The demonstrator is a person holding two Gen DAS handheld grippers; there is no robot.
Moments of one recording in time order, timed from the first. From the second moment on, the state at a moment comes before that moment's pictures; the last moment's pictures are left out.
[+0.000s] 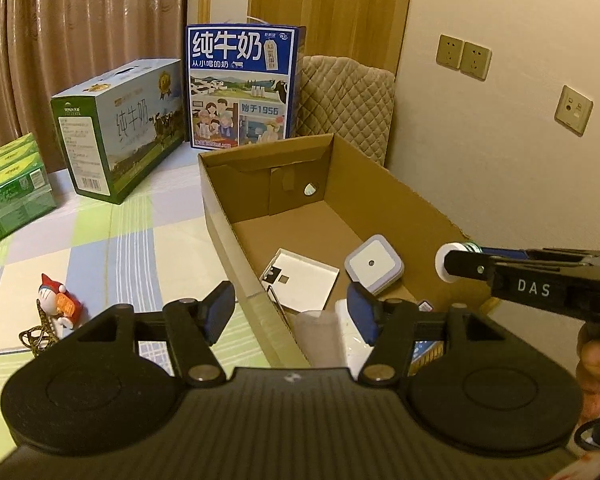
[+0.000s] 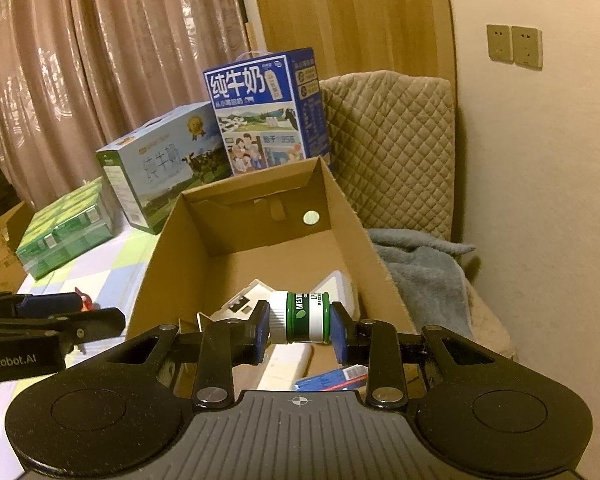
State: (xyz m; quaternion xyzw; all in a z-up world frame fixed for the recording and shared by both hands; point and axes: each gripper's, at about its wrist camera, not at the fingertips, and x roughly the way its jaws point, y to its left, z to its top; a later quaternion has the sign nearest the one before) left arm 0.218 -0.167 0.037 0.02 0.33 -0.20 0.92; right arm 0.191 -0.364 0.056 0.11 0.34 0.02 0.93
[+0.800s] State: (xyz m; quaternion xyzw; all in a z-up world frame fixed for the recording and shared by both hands) left arm 0.213 -0.160 0.032 0.02 0.34 -0.20 0.92; right arm 0.199 -0.350 0.050 0.11 0.35 0.03 0.93
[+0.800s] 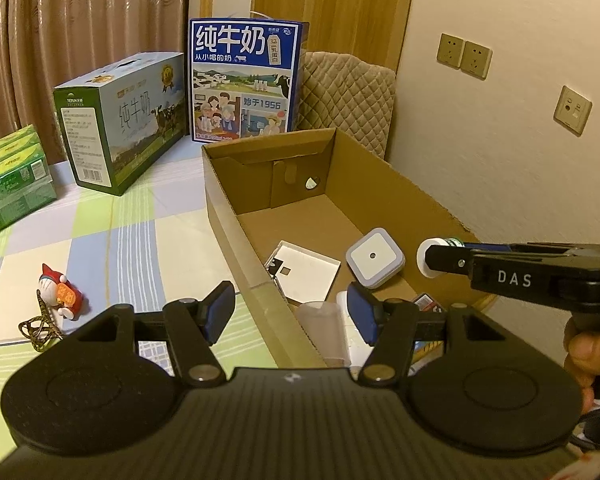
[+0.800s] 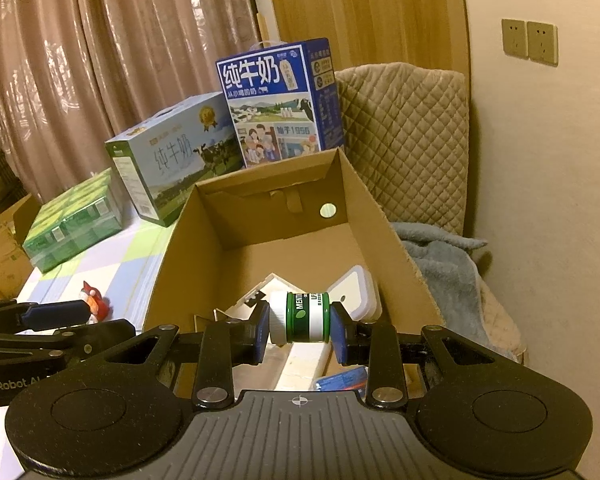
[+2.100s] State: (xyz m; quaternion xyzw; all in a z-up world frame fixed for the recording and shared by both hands) left arm 0.152 -0.006 0.057 0.00 0.32 -0.09 0.94; right arm 0.163 -0.240 0.114 0.11 0.31 0.11 0.94
